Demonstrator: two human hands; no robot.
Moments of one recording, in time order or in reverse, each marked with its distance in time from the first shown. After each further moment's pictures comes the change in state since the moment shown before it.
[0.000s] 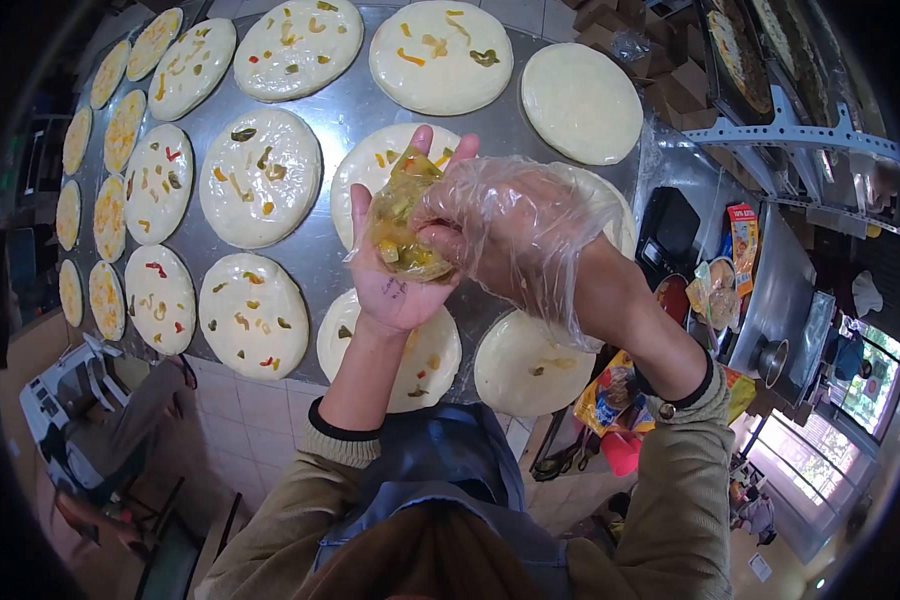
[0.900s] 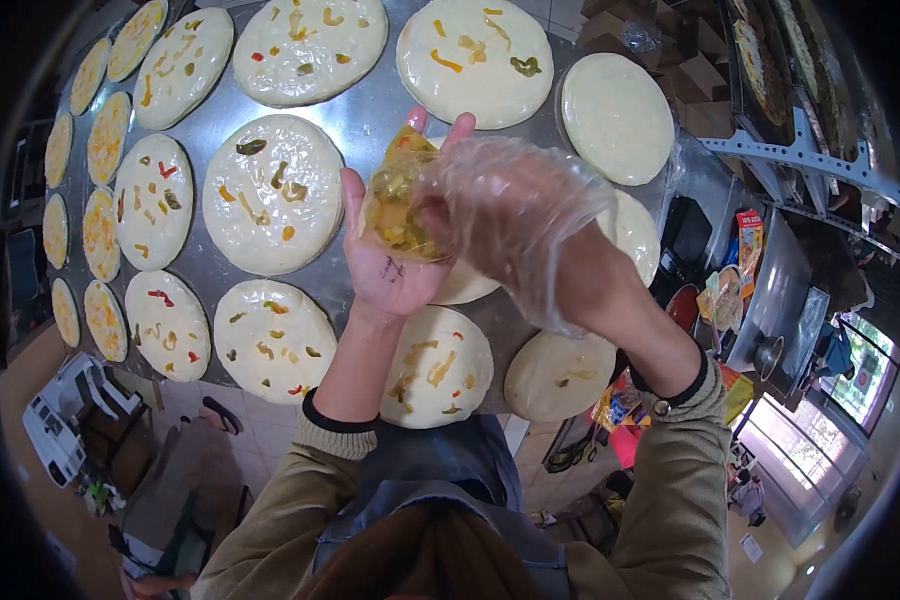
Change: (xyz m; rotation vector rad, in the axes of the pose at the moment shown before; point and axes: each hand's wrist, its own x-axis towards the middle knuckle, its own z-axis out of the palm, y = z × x) left_hand 0.030 0.074 -0.003 0.166 0.090 0.050; right_hand 0.076 0.014 0.028 -0.128 0.041 -0.068
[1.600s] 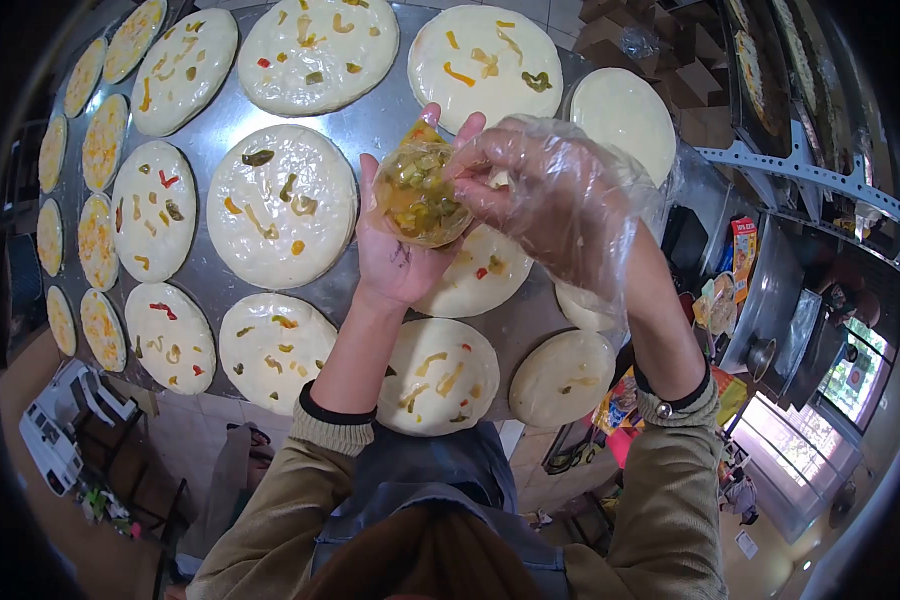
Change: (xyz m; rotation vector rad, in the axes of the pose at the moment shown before) left_hand 0.021 0.022 -0.005 0.112 0.067 -0.028; right_hand 0.028 0.004 -0.011 0.171 0.079 0.173
